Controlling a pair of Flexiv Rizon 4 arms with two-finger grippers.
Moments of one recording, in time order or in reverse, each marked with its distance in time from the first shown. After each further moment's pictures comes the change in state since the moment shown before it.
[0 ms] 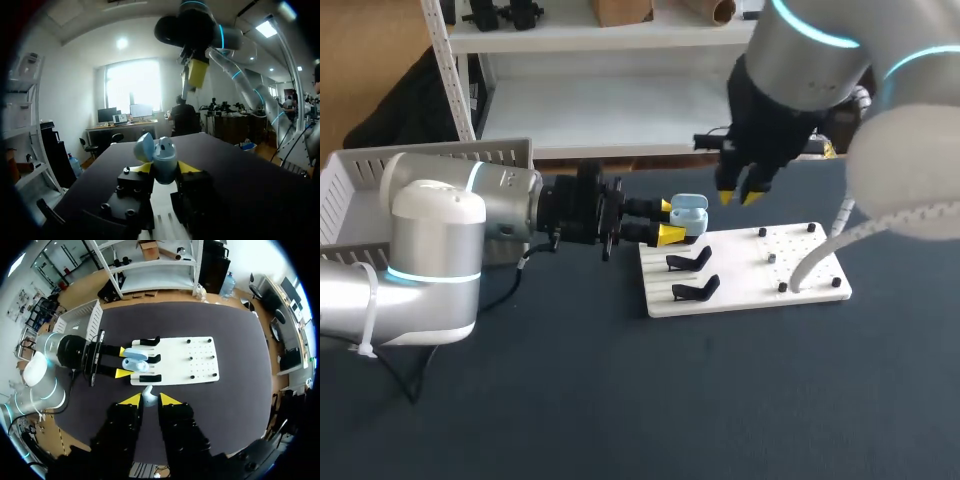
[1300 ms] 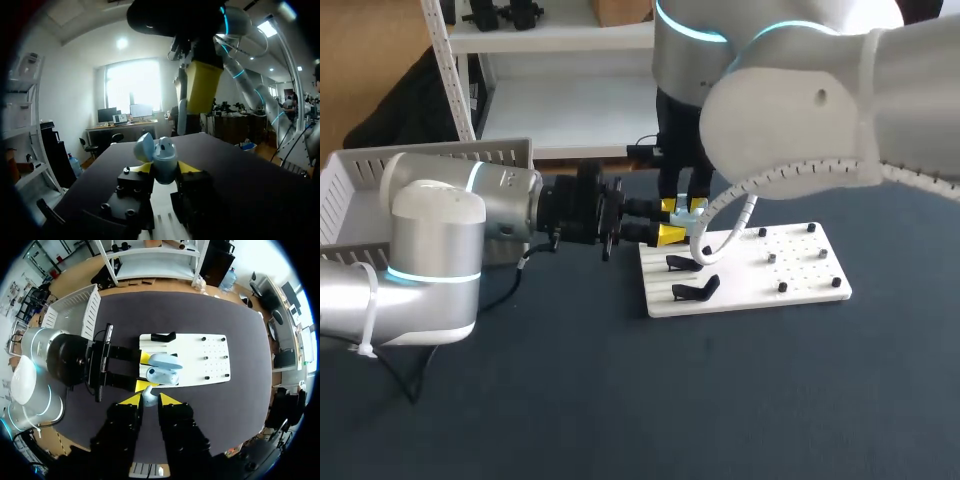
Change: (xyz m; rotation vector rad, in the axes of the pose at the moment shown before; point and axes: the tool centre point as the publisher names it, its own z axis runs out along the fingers) left arm 0.000 0.000 0.000 0.000 0.000 0.000; right arm -0.018 0.046 0.047 0.086 0.119 0.007
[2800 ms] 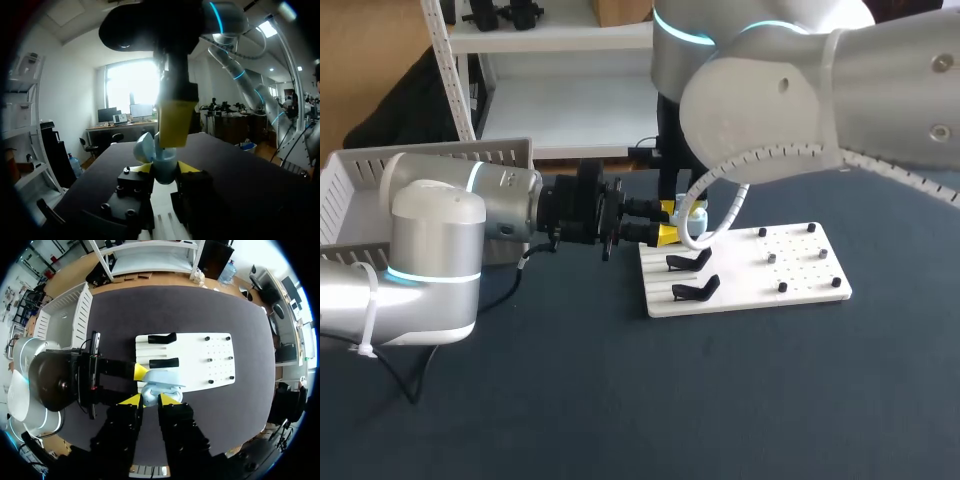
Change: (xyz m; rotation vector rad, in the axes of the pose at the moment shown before) left arm 0.000 0.000 0.000 -0.001 0.000 0.000; right arm -0.019 -0.003 0.028 -0.001 0.053 0.034
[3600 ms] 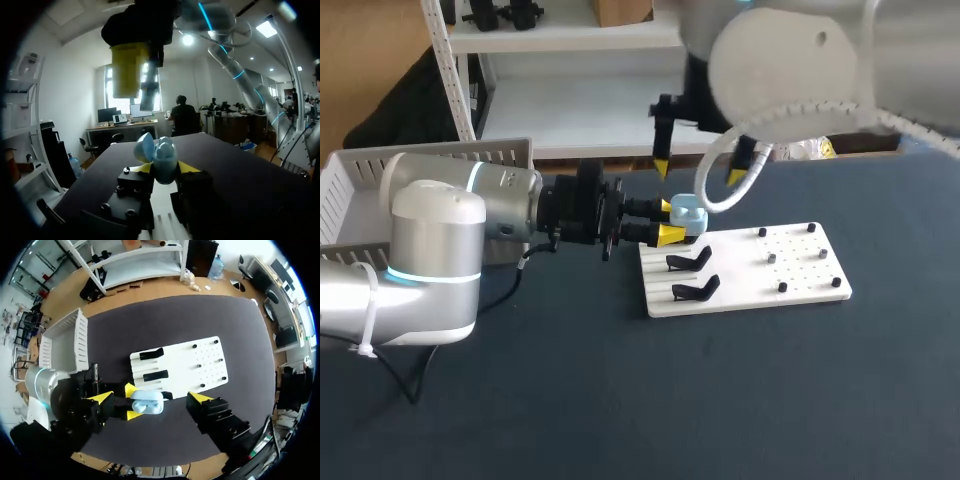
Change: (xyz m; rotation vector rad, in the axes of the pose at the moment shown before) left arm 0.000 0.000 0.000 0.001 0.000 0.000; right arm -0.033 -0.026 -0.035 -0.043 -0.049 0.163
